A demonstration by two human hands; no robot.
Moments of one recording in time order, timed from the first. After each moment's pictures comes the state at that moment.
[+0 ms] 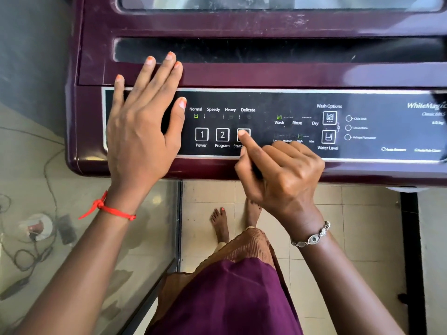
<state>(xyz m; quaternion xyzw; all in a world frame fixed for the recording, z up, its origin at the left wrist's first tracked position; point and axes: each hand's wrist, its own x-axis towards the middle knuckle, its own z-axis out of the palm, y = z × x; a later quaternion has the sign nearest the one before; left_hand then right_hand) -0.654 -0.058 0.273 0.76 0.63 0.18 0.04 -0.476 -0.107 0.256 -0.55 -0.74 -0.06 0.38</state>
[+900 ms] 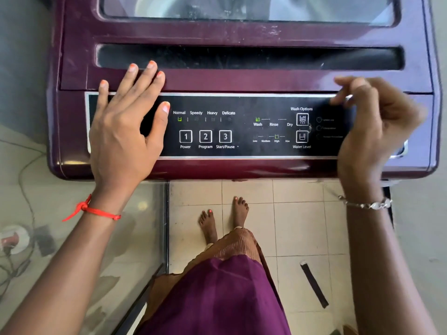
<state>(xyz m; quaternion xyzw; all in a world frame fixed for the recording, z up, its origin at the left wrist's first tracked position) -0.661 -0.064 0.275 0.75 0.62 0.23 0.06 -0.393 -0.086 0.296 -0.64 -0.44 0.20 0.60</state>
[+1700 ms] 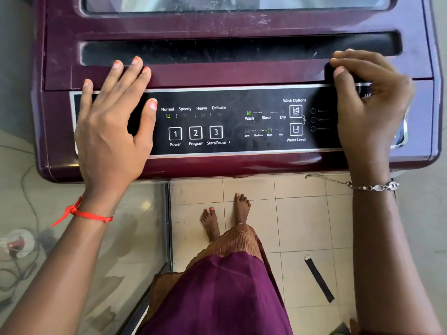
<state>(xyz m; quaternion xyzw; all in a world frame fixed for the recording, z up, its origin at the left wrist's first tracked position) -0.677 -0.060 0.277 0.75 0.62 0.23 0.05 -0.384 -0.067 0.280 -0.69 -0.51 0.13 0.49</state>
